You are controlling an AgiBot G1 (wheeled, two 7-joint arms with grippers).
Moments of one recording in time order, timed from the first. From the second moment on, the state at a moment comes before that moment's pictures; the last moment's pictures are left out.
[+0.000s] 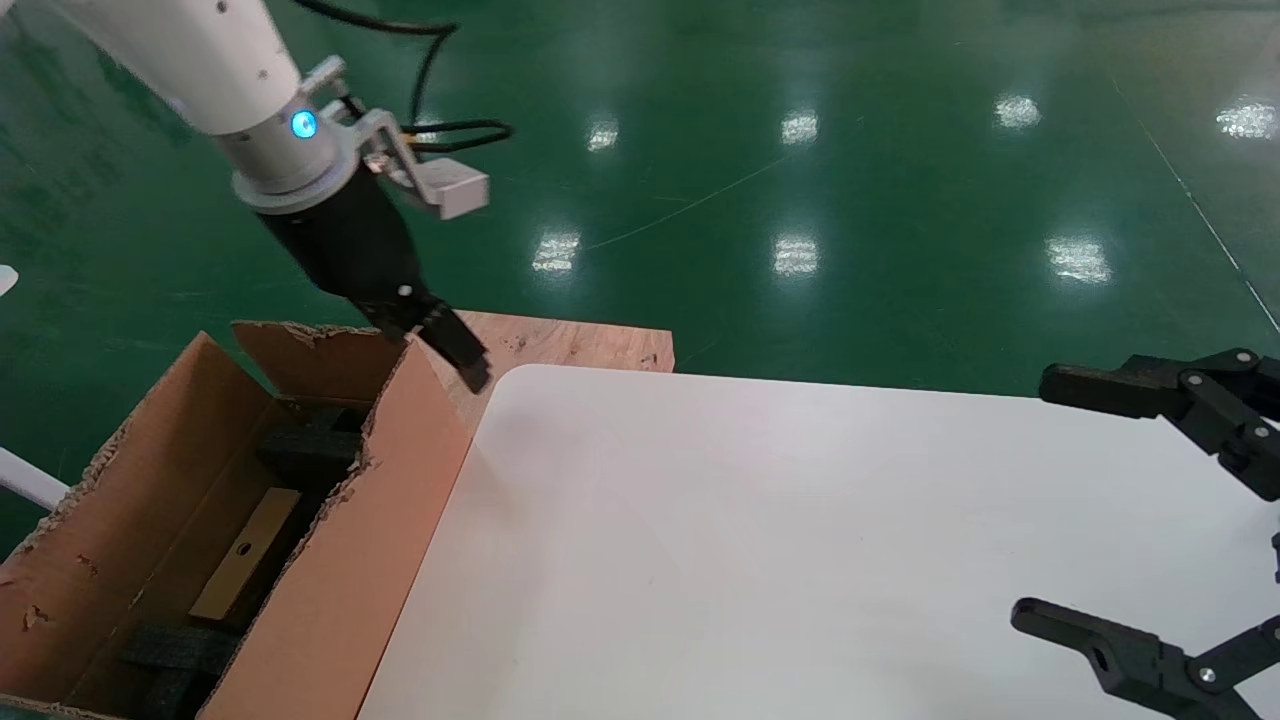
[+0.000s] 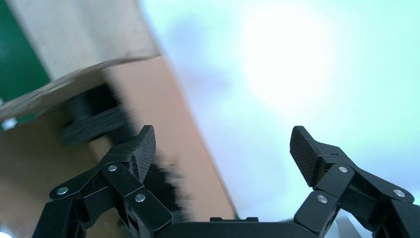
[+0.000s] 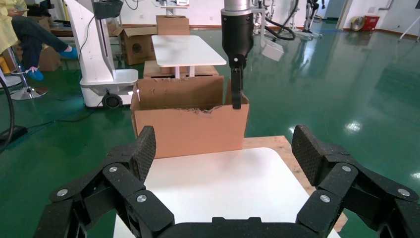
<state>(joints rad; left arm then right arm) -2.23 1.14 1.80 -0.41 1.40 1.53 -1.16 1.08 -0.60 -0.30 1.28 -0.71 -1.49 0.17</state>
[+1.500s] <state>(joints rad) -1.81 0.89 1.16 -0.97 1.06 1.54 -0.83 1.08 -0.60 -0.31 1.28 -0.71 -1.49 0.17</state>
